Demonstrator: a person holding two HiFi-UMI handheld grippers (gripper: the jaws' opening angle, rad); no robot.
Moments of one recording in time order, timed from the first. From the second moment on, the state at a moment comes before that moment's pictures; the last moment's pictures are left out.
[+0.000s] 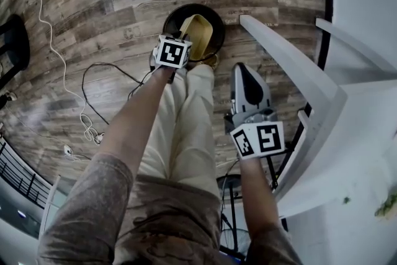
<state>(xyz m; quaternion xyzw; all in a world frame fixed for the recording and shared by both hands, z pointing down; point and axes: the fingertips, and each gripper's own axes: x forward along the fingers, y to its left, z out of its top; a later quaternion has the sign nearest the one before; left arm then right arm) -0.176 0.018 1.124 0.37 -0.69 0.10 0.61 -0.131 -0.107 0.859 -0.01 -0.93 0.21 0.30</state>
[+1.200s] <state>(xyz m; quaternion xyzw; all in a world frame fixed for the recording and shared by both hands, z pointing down) -0.201 0.015 0.985 0.37 -0.72 0.01 0.59 -0.143 -0.088 0.785 -0.03 -0.94 0.20 0.29</state>
